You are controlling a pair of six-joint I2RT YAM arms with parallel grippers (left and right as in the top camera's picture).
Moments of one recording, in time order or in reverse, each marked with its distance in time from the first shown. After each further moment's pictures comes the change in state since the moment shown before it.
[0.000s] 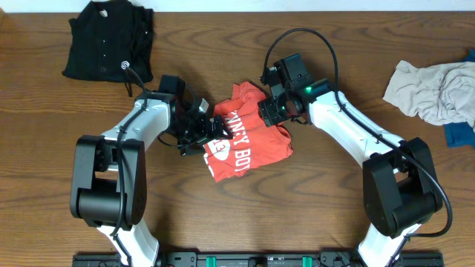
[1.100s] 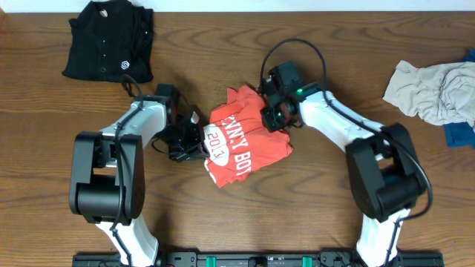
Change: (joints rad) left arm 0.050 0.028 -0.027 -0.114 -0.116 -0.014; right arm 0.013 0.133 0.000 -0.002 -0.019 0.000
